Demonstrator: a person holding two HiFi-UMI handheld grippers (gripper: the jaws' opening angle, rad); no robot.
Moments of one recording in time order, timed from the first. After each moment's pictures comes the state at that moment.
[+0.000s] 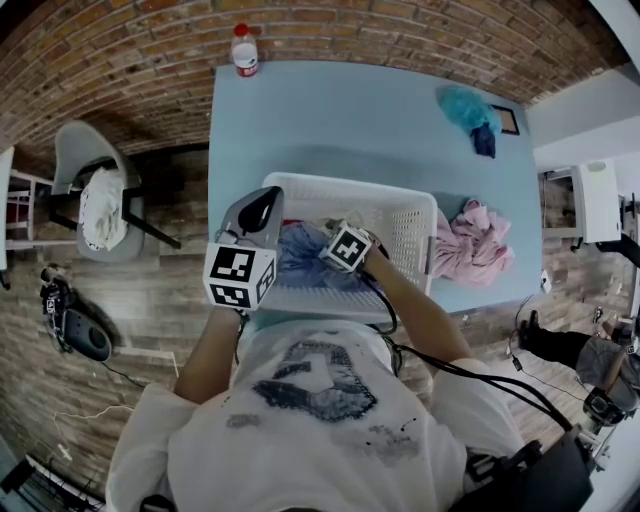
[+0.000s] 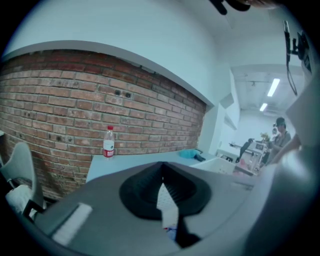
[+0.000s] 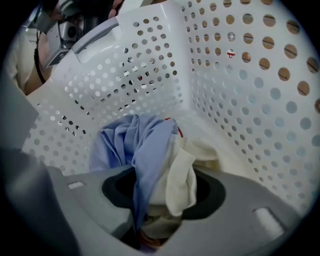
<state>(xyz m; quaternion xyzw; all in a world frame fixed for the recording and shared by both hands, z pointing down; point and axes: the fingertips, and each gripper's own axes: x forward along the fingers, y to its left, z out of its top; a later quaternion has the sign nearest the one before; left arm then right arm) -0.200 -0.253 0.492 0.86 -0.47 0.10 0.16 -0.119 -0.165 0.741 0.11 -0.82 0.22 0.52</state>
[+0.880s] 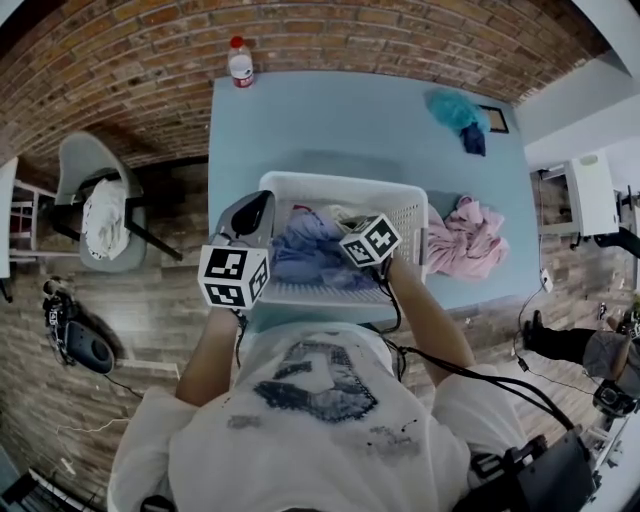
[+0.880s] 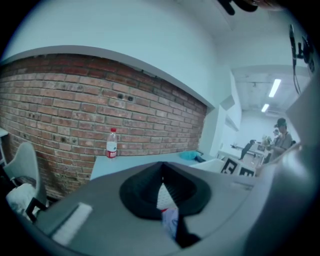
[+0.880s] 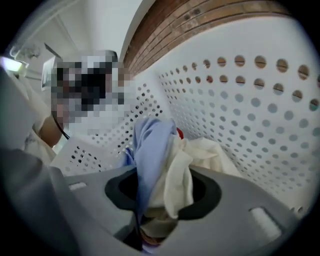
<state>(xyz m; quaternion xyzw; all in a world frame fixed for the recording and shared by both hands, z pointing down) -0.210 -0.235 0.483 0.85 -0.48 0.10 0.16 -0.106 -0.173 0.661 0.17 -0.85 0.32 0.37</state>
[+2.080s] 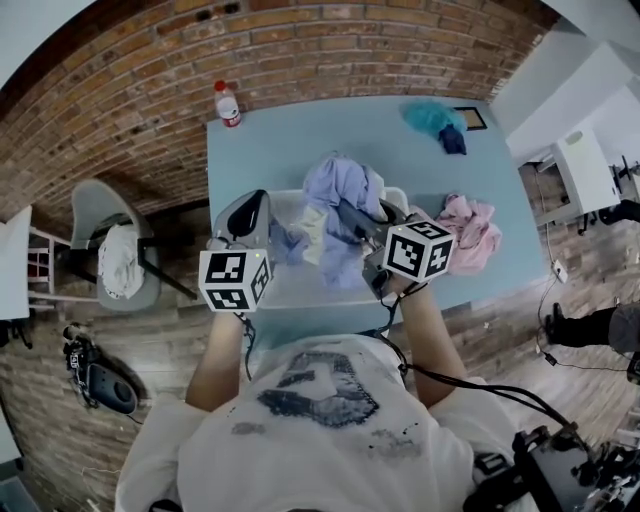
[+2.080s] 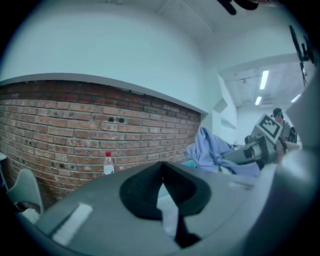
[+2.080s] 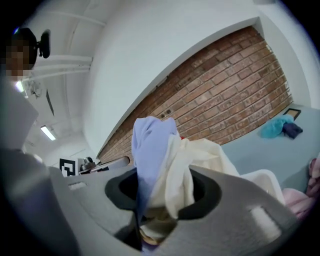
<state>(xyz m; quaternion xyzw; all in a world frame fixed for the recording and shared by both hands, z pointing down) -0.187 -0.229 0.405 0.87 -0.49 0.08 0.07 -0.040 -0.209 0.420 0.42 -0.86 0.30 0.00</state>
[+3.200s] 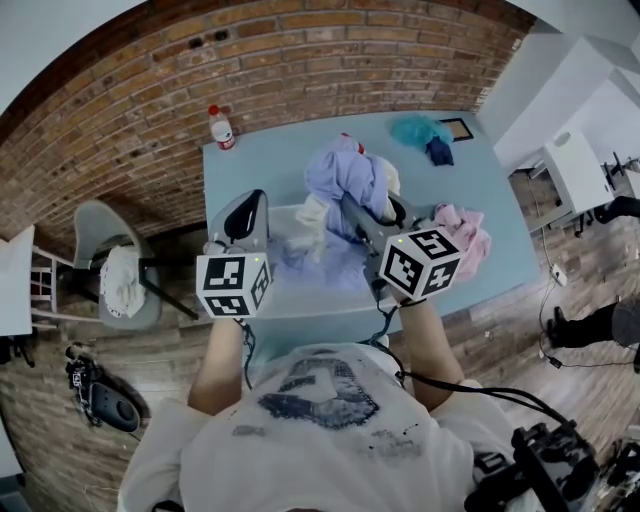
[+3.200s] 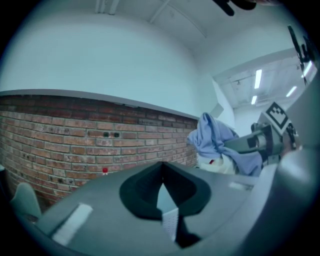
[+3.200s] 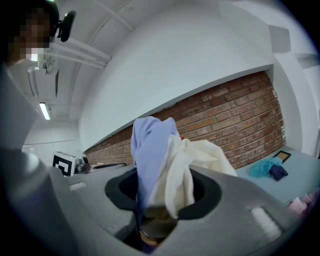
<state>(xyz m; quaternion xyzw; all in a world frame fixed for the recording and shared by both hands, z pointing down) -0.163 -0.226 0.345 0.87 -0.49 0.06 0.03 -0.012 -0.200 0.329 0.50 -0.85 0.16 -0.01</state>
